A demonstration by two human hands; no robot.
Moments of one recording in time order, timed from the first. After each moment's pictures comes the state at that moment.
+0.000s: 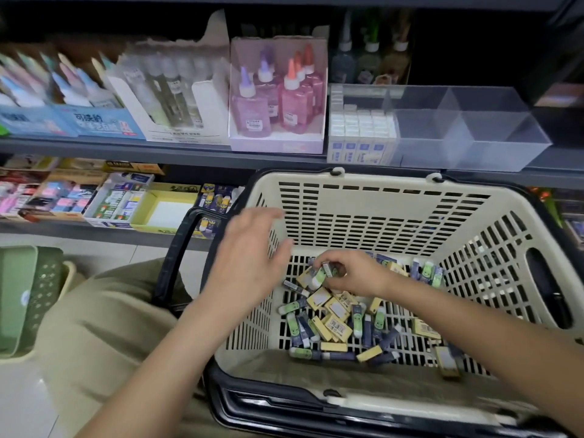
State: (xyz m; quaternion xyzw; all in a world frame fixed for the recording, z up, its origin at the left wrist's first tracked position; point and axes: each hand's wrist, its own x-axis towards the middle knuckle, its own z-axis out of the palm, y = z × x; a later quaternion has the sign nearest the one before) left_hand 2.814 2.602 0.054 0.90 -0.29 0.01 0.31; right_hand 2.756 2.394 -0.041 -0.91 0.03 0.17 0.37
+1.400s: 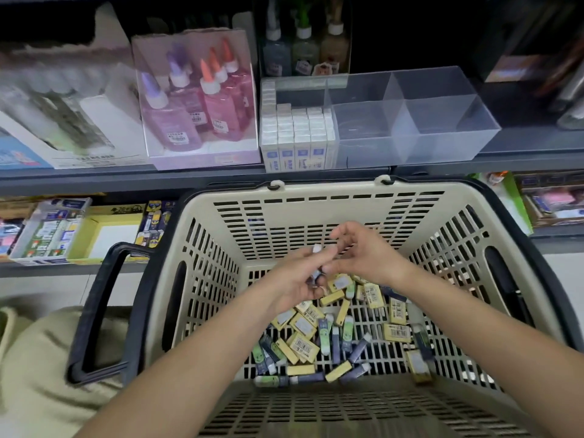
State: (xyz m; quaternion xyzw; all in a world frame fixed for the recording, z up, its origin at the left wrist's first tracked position) left_hand 2.814 2.456 -0.015 0.60 0.02 -0.58 0.55; right_hand 2.741 2.322 -0.007 -0.81 0.23 0.08 0.53
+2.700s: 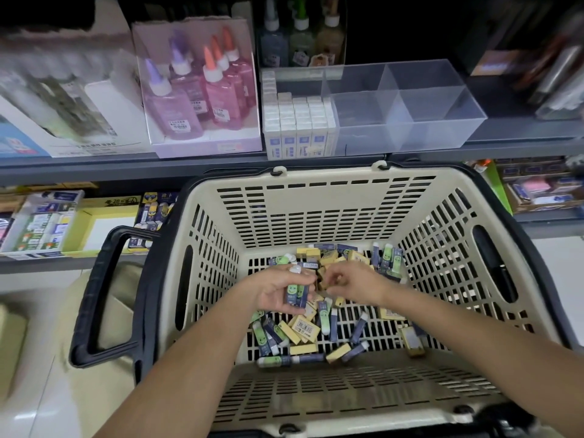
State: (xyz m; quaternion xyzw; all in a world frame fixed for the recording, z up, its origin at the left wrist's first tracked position) left_hand 2.830 2.501 -0.083 0.58 0.03 -0.68 0.45; right_hand 2.707 2.347 -0.067 -0.88 0.15 0.22 0.40
